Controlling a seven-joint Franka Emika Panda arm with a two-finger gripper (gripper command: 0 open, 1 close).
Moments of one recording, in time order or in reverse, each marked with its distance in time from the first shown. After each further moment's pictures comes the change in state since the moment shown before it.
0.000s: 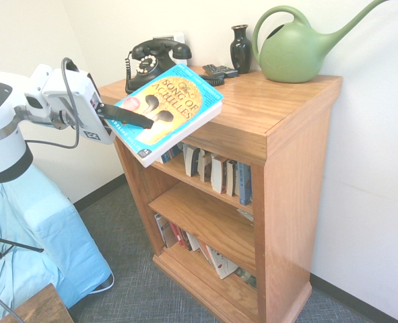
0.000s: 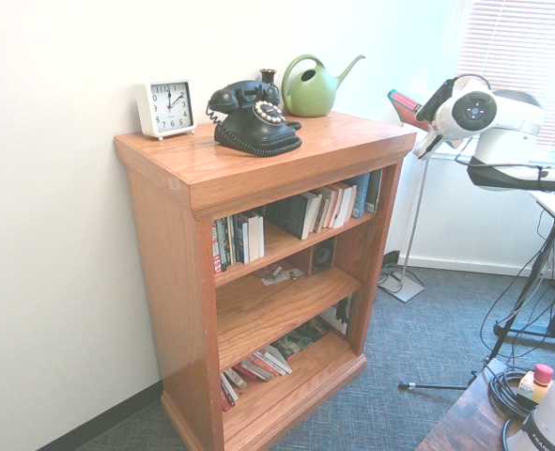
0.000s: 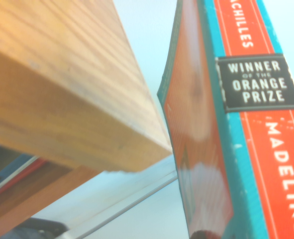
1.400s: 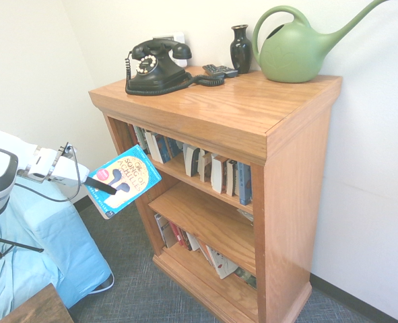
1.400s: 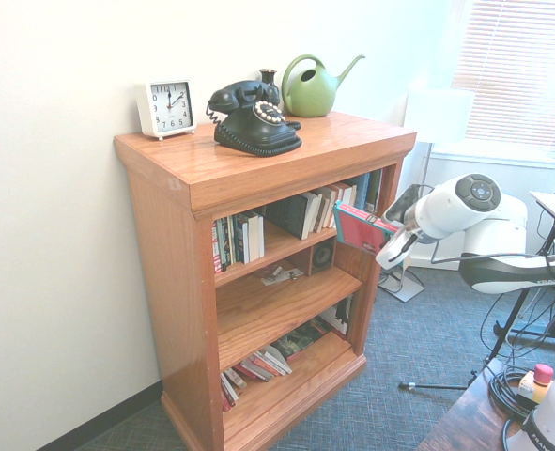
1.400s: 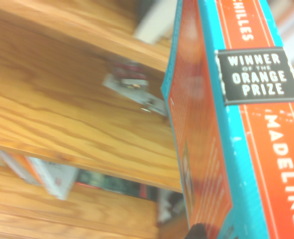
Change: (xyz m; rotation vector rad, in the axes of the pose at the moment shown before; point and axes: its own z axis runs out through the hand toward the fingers) arm -0.204 -0.109 -0.095 0.408 -0.446 0.016
